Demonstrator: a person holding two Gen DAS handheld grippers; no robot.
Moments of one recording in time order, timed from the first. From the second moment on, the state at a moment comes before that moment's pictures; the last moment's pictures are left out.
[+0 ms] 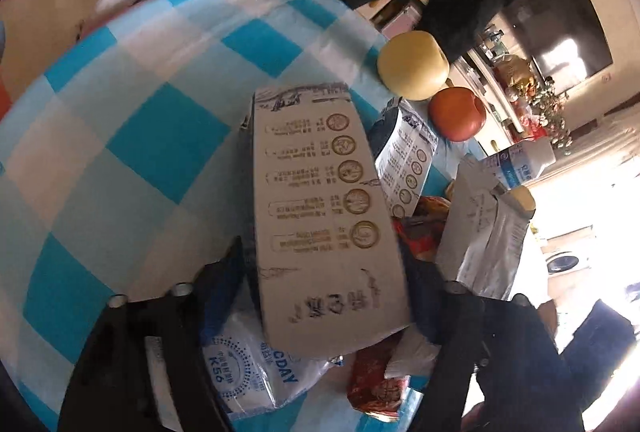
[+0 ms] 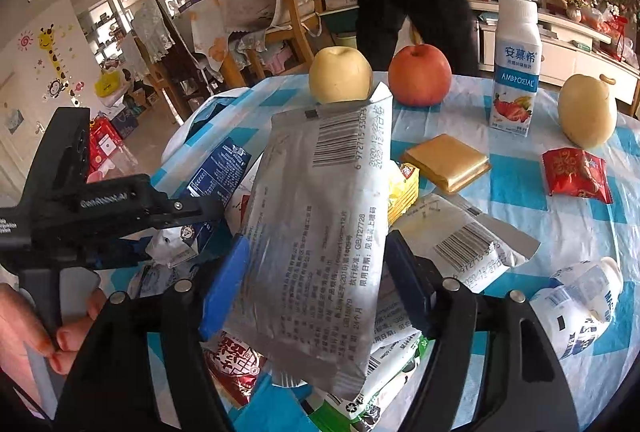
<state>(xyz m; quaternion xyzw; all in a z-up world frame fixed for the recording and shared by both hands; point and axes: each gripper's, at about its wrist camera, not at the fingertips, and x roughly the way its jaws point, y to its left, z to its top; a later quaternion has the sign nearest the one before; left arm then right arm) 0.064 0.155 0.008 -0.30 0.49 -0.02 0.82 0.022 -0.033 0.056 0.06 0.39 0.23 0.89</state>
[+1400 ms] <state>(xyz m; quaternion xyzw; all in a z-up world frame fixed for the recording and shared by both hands) -0.012 0.193 0.091 -0.20 0.36 0.08 0.91 -0.032 -0.013 0.087 0.00 0.34 0.19 0.92</state>
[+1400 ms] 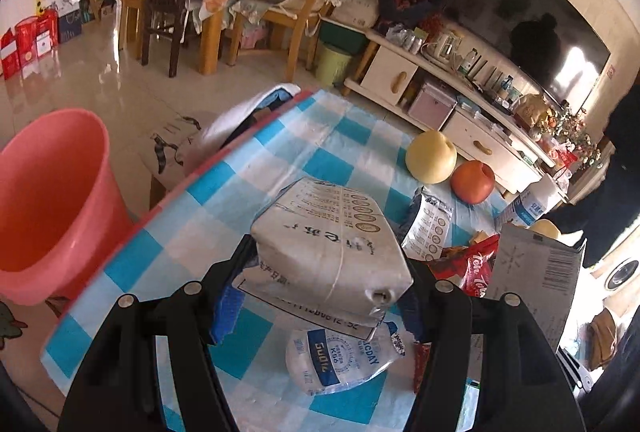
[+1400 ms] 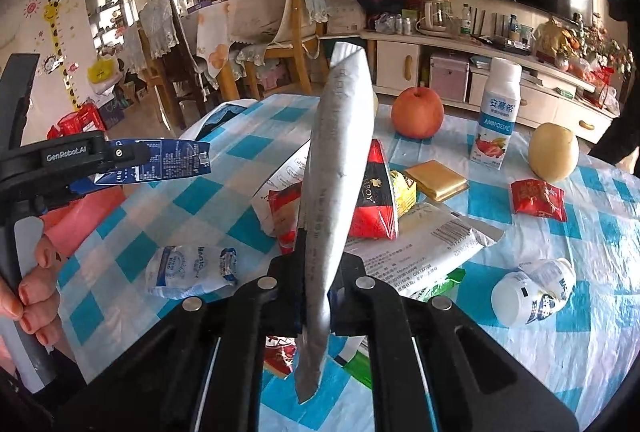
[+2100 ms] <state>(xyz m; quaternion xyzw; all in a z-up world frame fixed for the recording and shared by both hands) -0.044 0.262 0.123 -0.23 0.30 0.18 0.91 -0.043 0.048 0.153 0.07 0.30 0.27 0.91</state>
